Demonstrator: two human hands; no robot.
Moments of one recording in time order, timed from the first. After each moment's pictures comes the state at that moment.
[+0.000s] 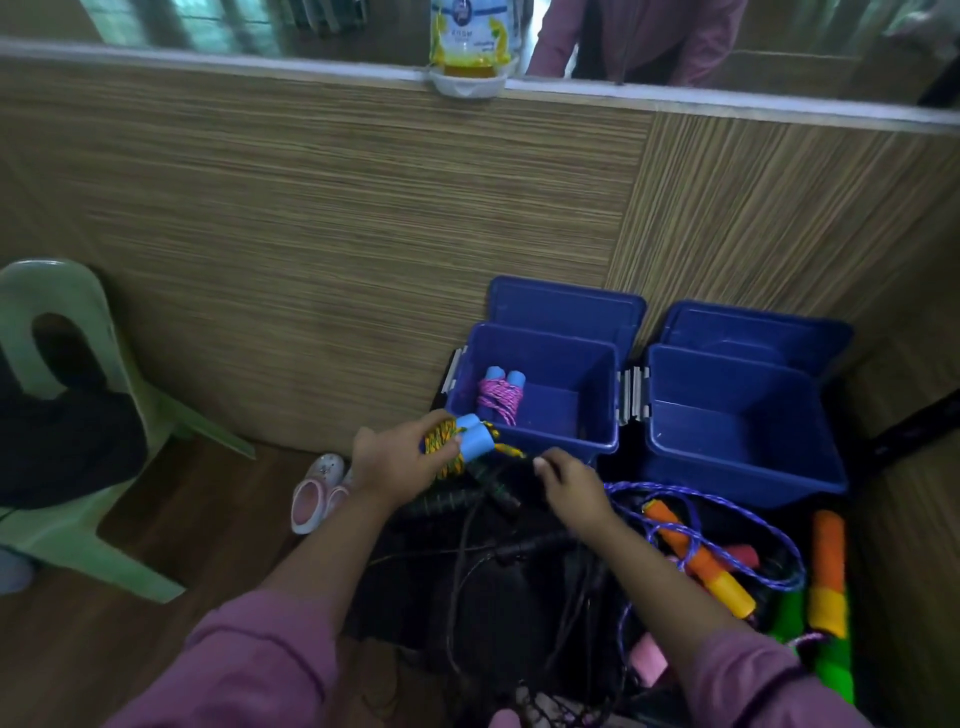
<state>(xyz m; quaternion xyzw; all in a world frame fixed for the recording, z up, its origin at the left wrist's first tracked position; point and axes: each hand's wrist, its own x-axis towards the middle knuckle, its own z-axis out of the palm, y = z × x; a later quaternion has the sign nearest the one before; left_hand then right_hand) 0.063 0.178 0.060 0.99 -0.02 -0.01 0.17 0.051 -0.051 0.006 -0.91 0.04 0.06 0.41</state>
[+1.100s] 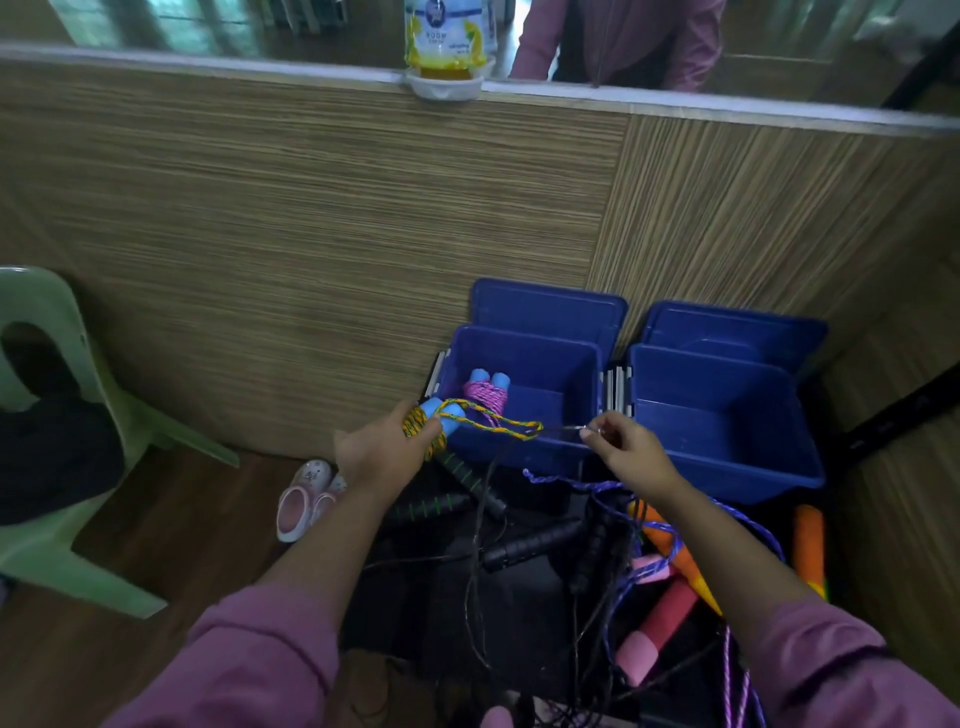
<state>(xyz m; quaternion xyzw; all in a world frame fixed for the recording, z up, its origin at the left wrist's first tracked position) 0.087 0.164 0.054 0.99 0.10 -0.04 0.13 0.073 -0.132 0.044 -0.89 0.04 0.03 0.46</state>
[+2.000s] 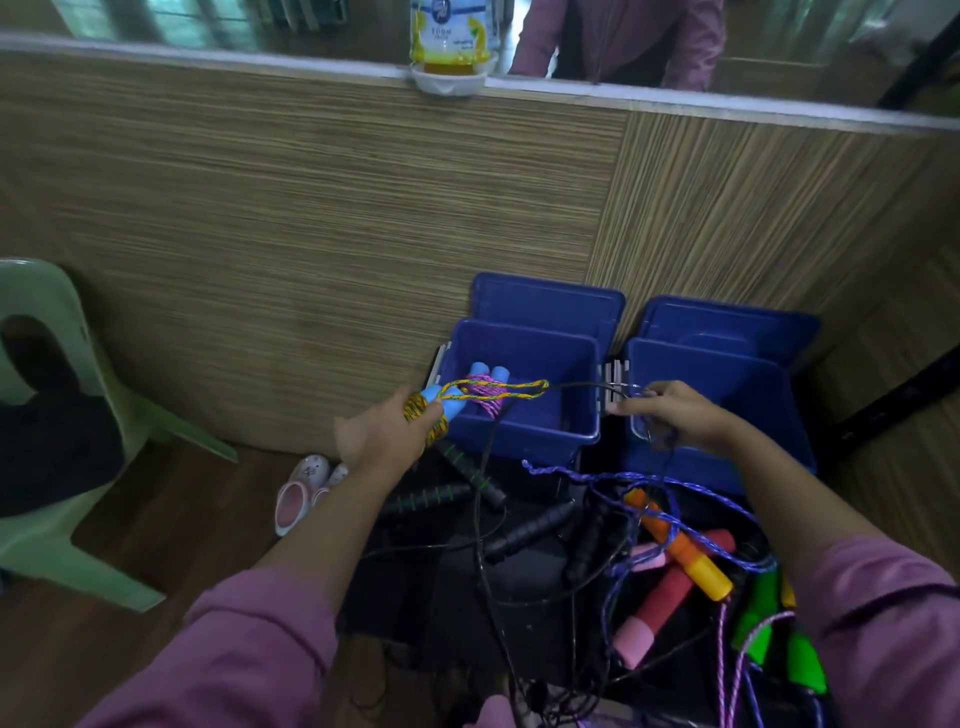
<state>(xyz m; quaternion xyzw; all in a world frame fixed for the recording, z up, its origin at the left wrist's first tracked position) 0.083 0.162 0.067 0.98 0.12 -0.03 0.15 0.096 -0.185 0.095 -0.83 0.11 0.23 0.50</state>
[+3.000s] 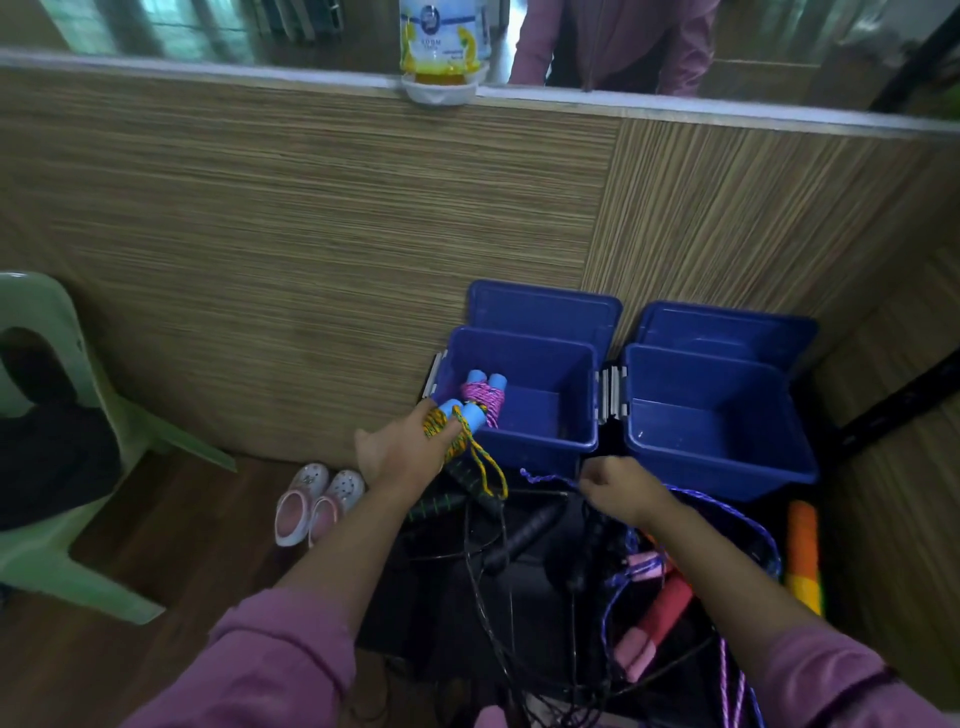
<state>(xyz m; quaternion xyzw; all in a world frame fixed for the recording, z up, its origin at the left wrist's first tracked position) 0.079 0.135 0.068 0.99 0.09 -0.04 0.12 0.056 -0.134 0.026 -0.96 0.01 0.20 0.21</state>
